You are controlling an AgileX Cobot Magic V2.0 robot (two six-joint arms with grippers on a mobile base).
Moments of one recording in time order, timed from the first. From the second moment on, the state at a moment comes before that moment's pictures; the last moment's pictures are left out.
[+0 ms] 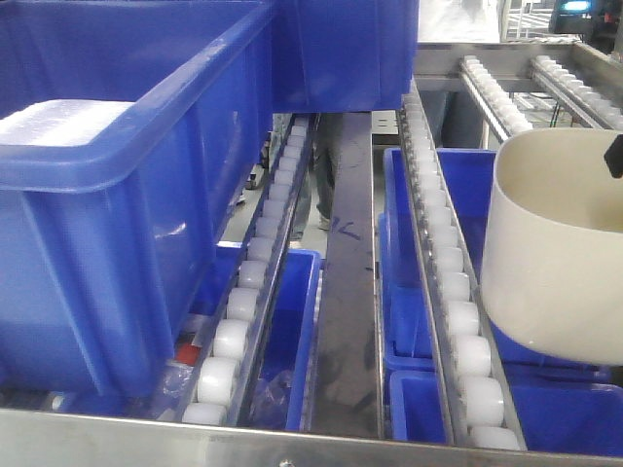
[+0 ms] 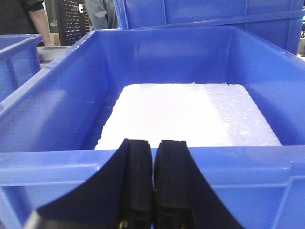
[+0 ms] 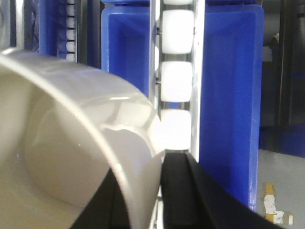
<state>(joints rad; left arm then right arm) -0.15 -0.01 0.01 -0.07 0.03 0.10 0.03 1.41 -0.75 0.07 0.43 0.13</state>
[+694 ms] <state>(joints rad) -0.15 -0.01 0.01 -0.07 0.03 0.10 0.03 1.41 -0.75 0.07 0.43 0.12</state>
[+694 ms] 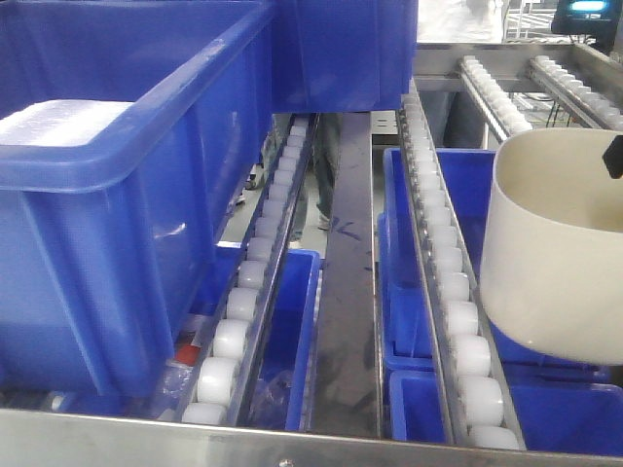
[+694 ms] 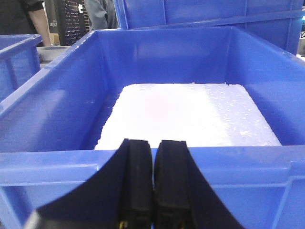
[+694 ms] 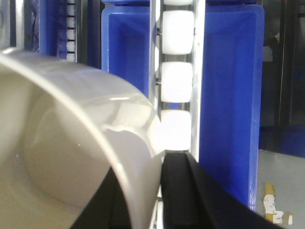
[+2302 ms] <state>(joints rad) -0.15 -0.01 0.01 -0.07 0.03 0.10 0.03 1.32 -0.75 0.09 0.42 0.12</state>
